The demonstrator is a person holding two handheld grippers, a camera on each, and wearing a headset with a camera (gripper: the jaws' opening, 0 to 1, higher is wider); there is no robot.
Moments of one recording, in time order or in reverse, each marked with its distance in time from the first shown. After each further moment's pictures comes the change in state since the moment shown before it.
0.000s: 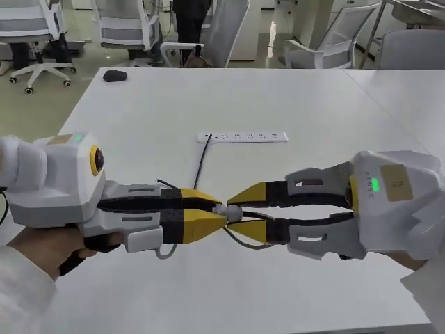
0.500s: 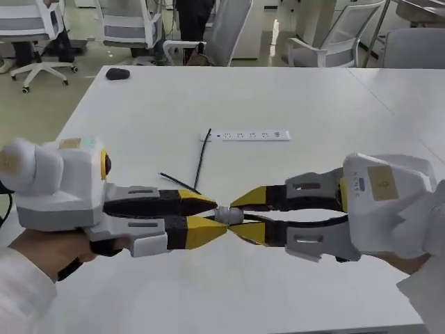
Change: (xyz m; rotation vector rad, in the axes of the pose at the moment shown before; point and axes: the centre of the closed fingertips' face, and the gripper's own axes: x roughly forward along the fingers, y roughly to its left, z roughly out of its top) left arm -0.001 0.012 -0.010 0.009 0.030 0.072; right arm 0.001 0.000 -0.009 0.036 0.055 -0.015
